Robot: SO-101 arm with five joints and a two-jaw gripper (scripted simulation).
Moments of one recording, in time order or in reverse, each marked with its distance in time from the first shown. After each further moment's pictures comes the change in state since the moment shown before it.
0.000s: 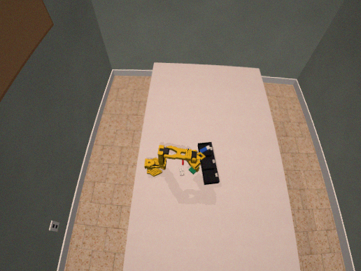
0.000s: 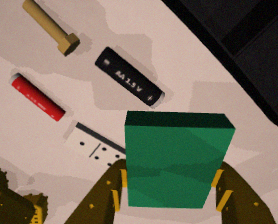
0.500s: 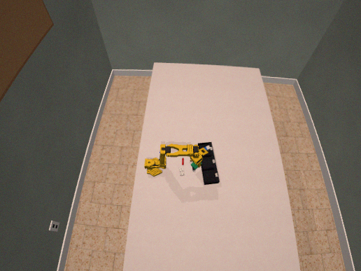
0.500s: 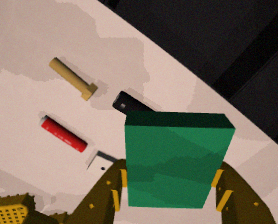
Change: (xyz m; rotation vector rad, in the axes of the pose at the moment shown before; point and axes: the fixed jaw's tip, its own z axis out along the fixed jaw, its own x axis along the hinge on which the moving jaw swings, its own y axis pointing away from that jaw) arm -0.029 0.009 -0.004 0.016 -0.022 0.085
